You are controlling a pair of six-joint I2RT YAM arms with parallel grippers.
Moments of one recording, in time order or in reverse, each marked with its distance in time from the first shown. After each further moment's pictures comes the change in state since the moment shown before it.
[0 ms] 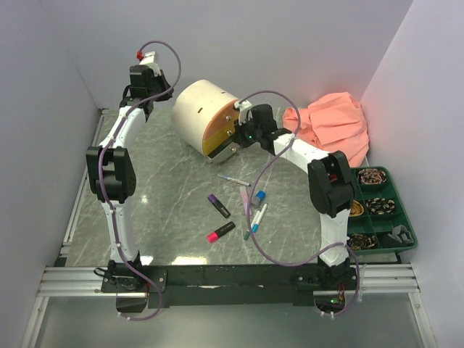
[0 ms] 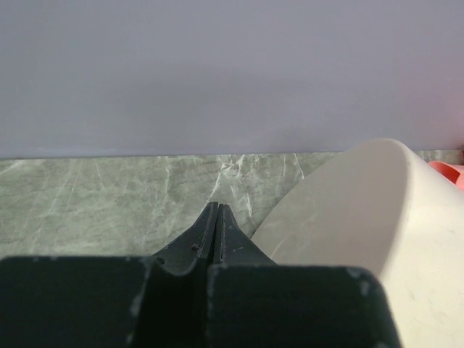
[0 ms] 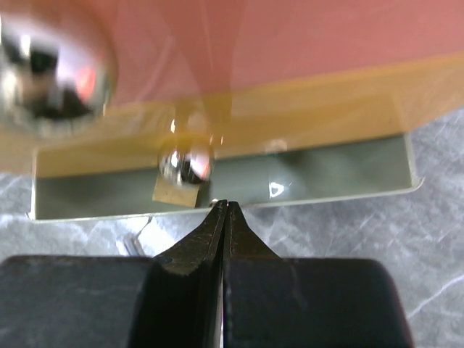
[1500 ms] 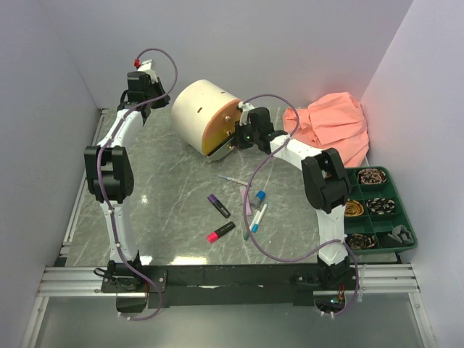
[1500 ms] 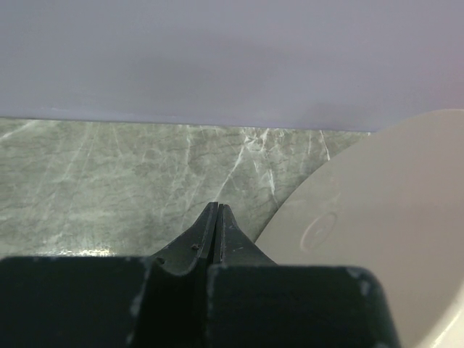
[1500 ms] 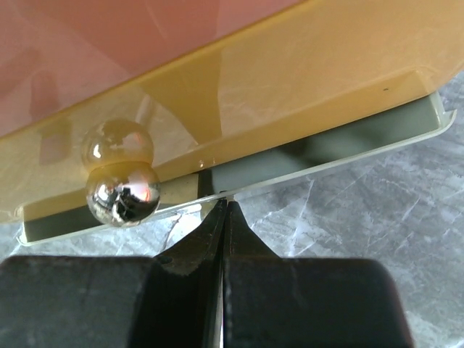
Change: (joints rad) left arm 0.026 -0.004 -0.069 -0.016 0.006 -0.002; right arm -0.001 0.080 0.031 0.027 0.031 0.227
